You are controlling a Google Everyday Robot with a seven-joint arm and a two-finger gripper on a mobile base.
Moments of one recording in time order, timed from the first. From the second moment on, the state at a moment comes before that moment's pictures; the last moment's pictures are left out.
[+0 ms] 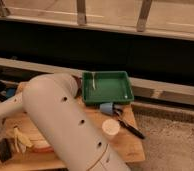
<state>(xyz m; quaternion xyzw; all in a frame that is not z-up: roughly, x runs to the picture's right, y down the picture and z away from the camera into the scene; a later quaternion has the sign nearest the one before) -0.492 0.286 0.744 -0.46 -0.04 0.18 0.87</state>
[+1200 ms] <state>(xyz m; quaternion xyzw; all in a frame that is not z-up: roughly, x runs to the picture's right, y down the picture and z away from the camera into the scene) -0.497 0.292 0.750 -0.43 0.00 0.20 0.88</state>
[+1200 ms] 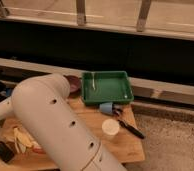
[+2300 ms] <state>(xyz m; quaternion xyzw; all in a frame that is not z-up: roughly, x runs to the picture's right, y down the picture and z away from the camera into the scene) -0.438 0.138 0.735 -0.40 -0.09 0.25 0.88</state>
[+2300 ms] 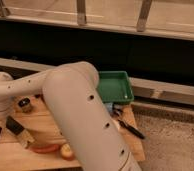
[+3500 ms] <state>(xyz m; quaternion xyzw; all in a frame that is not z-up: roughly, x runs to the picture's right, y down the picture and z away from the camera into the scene) -0.323 0.084 0.774 -0.42 -0.13 0.38 0.81</state>
